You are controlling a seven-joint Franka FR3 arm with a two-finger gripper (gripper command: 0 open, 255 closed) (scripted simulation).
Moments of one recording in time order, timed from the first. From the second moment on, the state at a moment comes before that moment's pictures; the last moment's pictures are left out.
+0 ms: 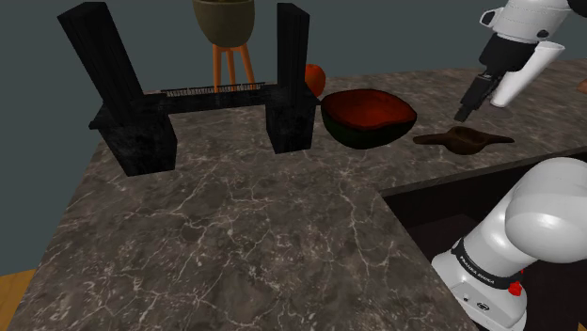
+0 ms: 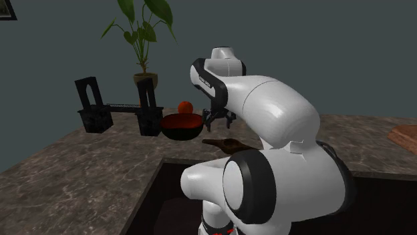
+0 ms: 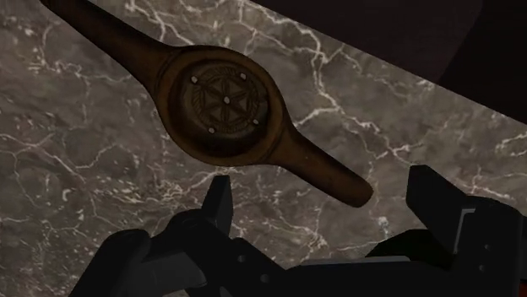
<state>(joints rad) -0.02 -1.13 -0.22 -2.60 -0.19 1.51 -0.13</state>
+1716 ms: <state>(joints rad) -0.06 -1.28 -0.33 -2.82 -0.29 1.57 -0.23</state>
